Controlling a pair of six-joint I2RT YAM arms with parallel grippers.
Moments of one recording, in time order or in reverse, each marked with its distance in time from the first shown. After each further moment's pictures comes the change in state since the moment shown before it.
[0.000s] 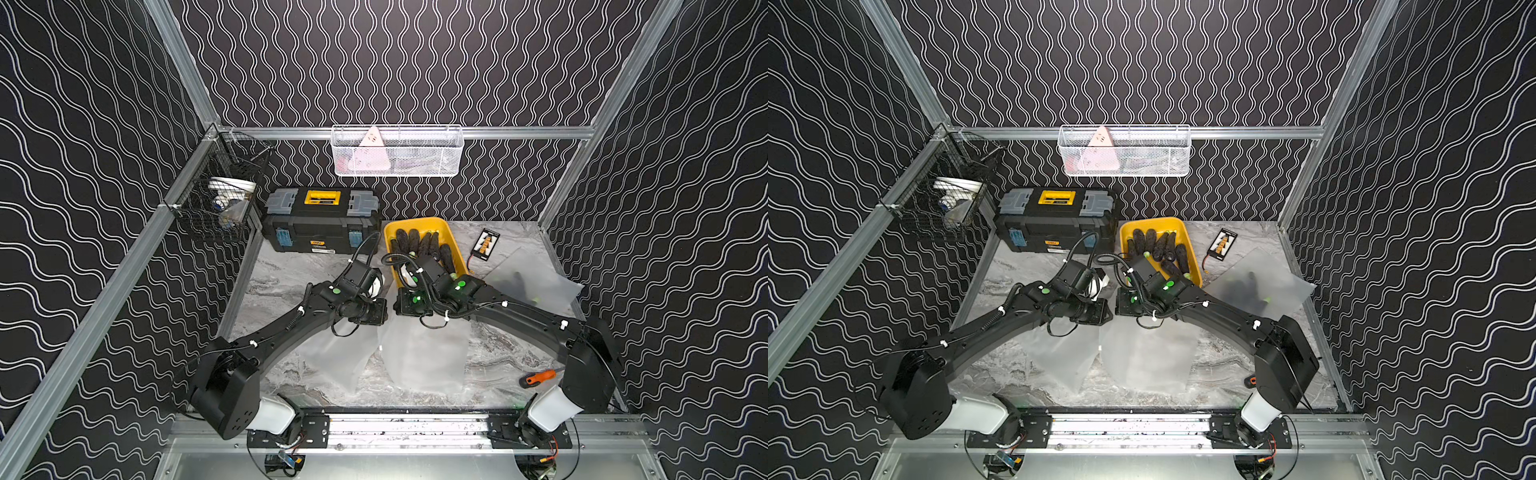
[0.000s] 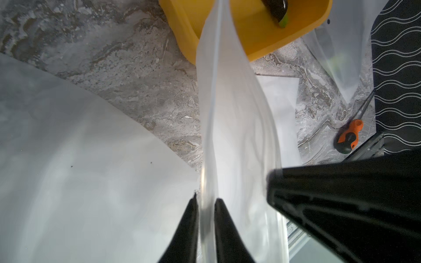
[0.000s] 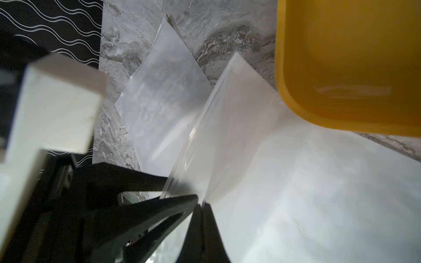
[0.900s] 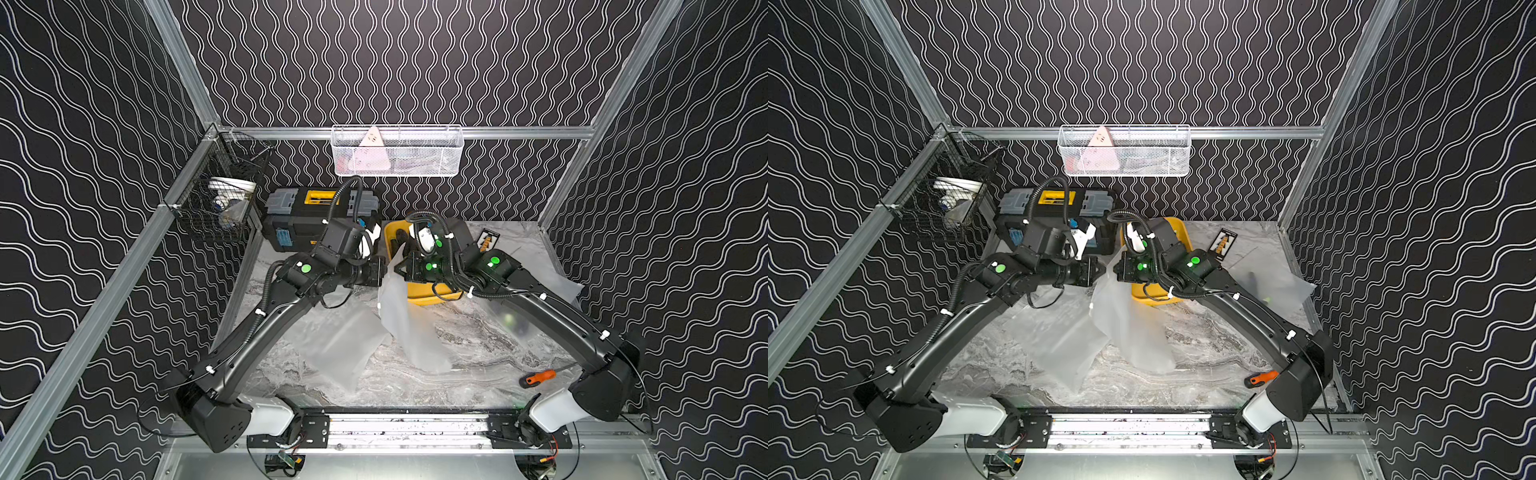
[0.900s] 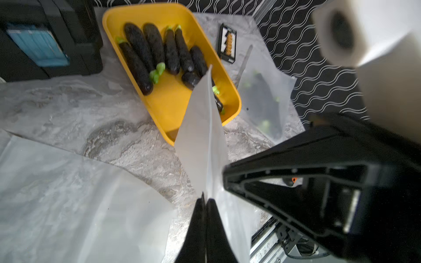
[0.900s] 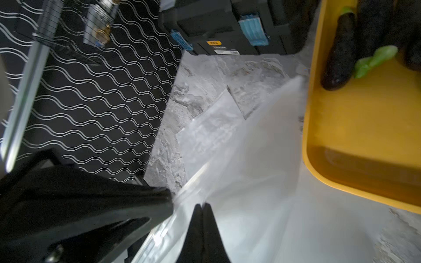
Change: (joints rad) left arm 0.026 -0.067 0.467 -0.190 -0.076 0.045; right arm -0.064 -0.059 0.299 -0.073 -0.093 -0.087
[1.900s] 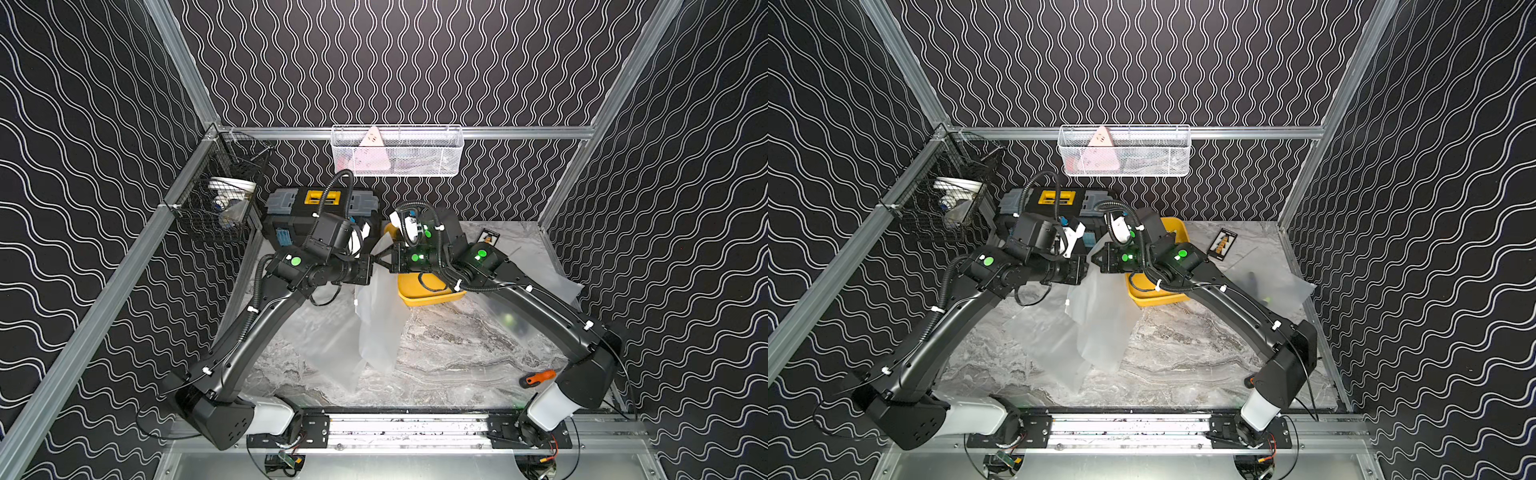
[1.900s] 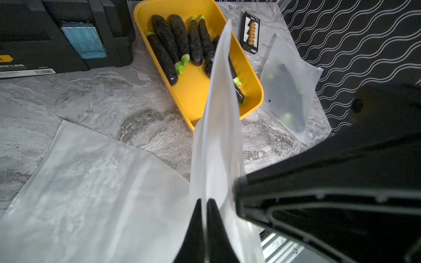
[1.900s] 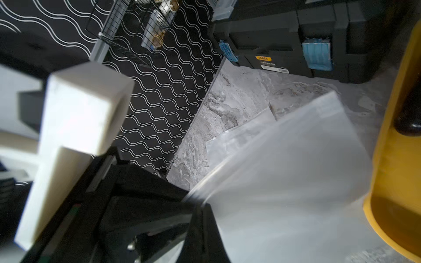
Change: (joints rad) left arm 0.093 -0.003 0.043 -0.149 -0.015 0.077; right arm 0.033 0.103 0.111 0.124 -0.113 -0.034
